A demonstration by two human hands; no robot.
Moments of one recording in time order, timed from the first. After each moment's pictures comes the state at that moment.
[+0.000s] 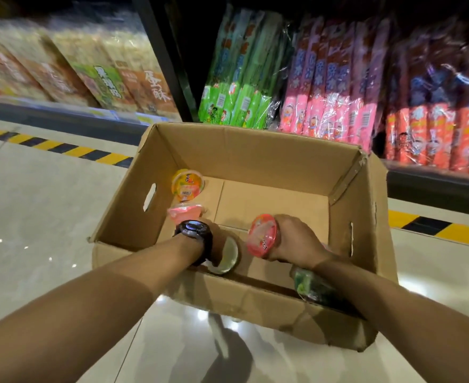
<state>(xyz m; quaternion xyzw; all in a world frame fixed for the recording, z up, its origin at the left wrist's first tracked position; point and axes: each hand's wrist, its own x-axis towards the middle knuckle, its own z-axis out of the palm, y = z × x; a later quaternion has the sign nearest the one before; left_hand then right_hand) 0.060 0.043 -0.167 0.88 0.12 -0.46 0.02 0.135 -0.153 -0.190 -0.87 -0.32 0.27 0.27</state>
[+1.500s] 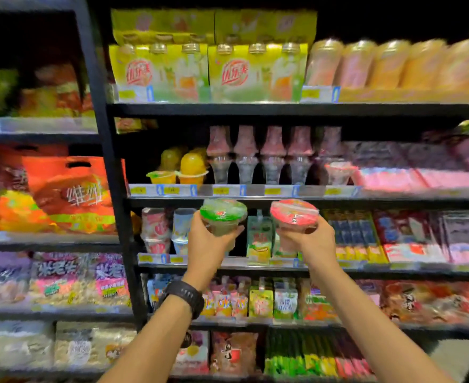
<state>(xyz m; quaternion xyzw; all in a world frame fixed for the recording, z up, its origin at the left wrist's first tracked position) 0.097 -0.102 0.868 0.70 0.00 0.34 0.63 0.153 -0.297 0.871 -0.68 -0.11 -0.16 0.71</state>
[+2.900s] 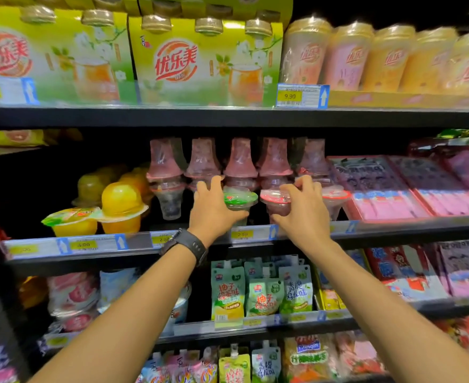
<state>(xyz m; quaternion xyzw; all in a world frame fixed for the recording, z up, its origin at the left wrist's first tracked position) 0.349 -0.128 0.957 0.92 -0.02 0.26 0.30 0.362 -0.316 0.944 -0.91 -0.08 -0.38 0.17</state>
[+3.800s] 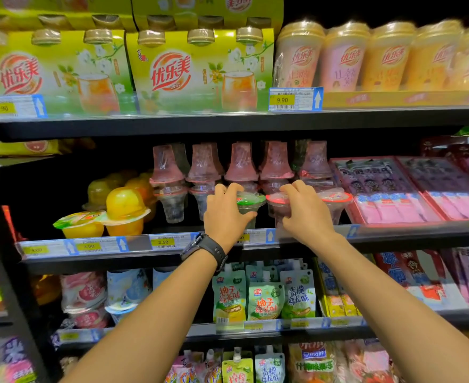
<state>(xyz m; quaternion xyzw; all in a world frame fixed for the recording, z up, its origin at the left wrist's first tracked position) 0.360 -0.162 0.945 0.91 -0.01 0.35 0.22 0.376 -0.335 0.956 -0.94 -0.15 -0.30 0.11</state>
